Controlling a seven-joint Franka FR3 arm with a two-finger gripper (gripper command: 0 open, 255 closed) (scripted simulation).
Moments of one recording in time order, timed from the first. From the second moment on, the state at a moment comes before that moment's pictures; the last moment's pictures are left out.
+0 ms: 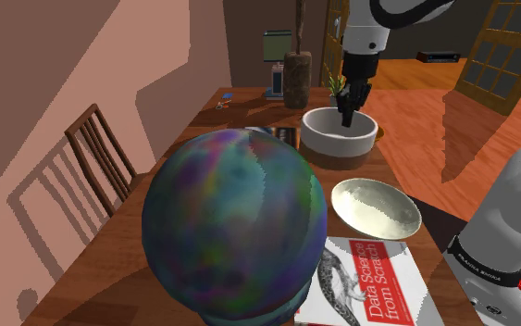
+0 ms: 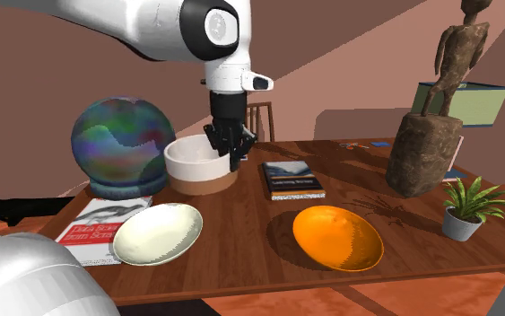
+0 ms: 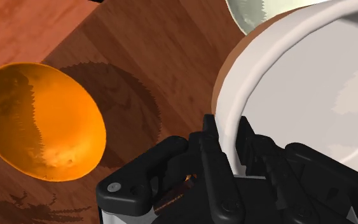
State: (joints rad) arm 0.01 -0.59 0.07 -2.42 0.06 1.81 0.03
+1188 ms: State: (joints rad) arm 0.06 -1.05 0.11 -2.75 0.12 1.70 0.08
